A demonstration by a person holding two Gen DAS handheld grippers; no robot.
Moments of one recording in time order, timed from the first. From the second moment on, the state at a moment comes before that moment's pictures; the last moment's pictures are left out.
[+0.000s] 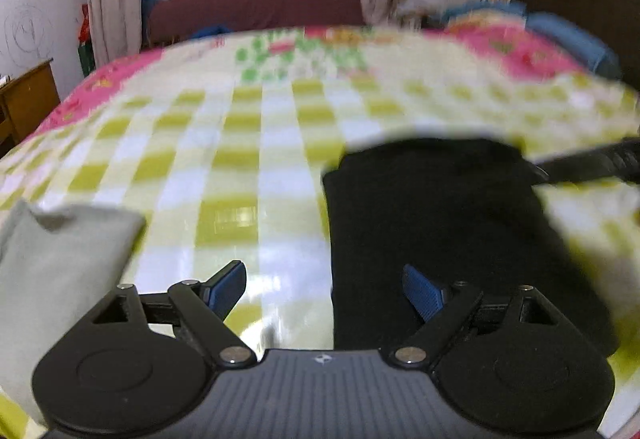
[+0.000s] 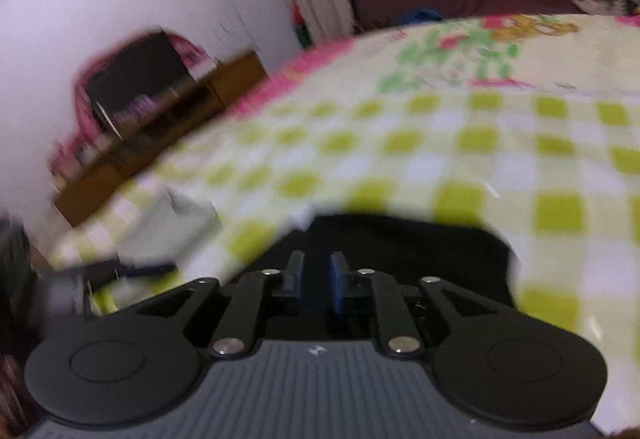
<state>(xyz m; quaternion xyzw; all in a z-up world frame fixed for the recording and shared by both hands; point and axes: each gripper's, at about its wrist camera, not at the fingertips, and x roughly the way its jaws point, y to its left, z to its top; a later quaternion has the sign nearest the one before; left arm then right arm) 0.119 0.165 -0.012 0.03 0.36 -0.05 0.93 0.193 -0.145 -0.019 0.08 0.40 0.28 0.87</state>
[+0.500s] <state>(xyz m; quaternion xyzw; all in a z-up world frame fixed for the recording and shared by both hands) 0.089 0.142 -0.022 0.00 0.40 -0.01 0.92 0.145 -0.163 -0.035 0.13 0.43 0.16 0.88</state>
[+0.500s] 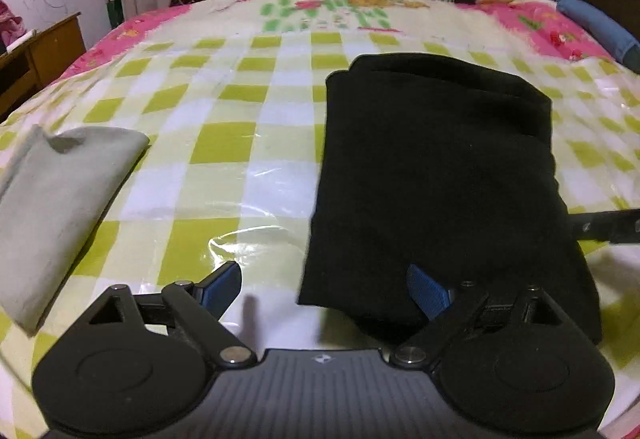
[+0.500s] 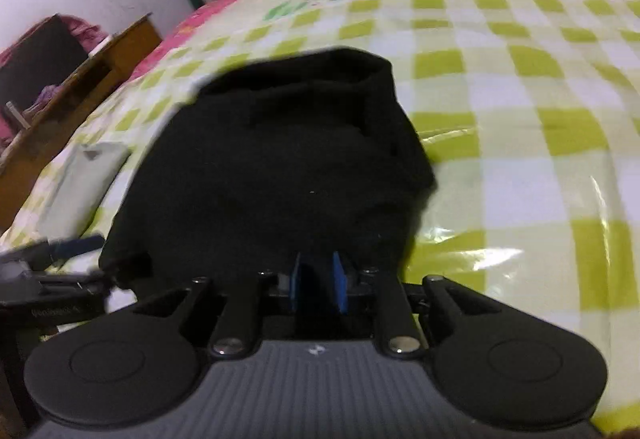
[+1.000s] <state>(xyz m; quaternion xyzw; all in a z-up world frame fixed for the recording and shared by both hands) 0.048 0.106 -0.008 0.01 0.38 -0.05 0.92 0.081 -0.173 -0.029 0.16 0.42 0.18 0.88</state>
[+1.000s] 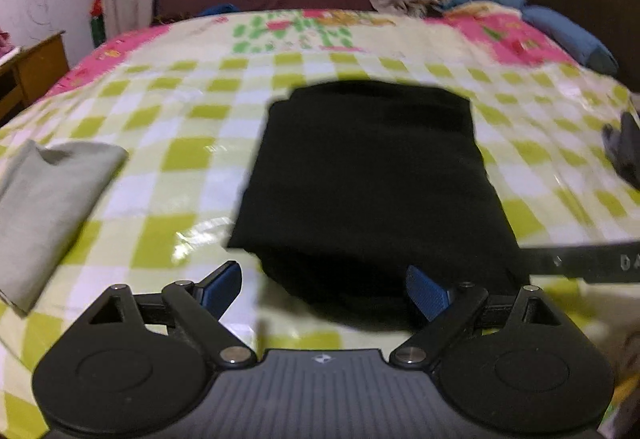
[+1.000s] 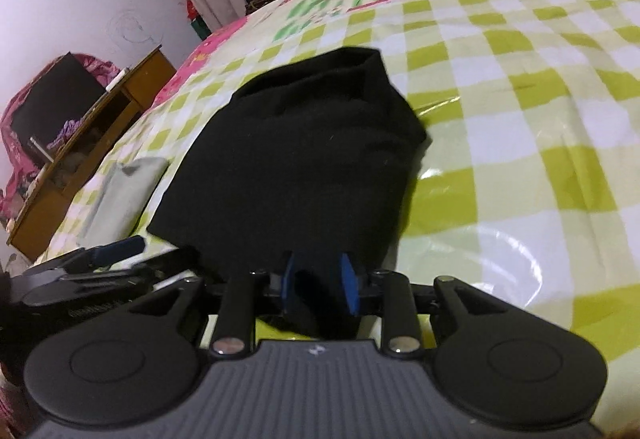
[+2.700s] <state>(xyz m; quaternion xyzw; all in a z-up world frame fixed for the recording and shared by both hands) 0.058 0.085 -0.024 0.07 0.41 -0.01 0.91 0.084 -0.143 -0.042 0.14 0.41 0.19 0.88</state>
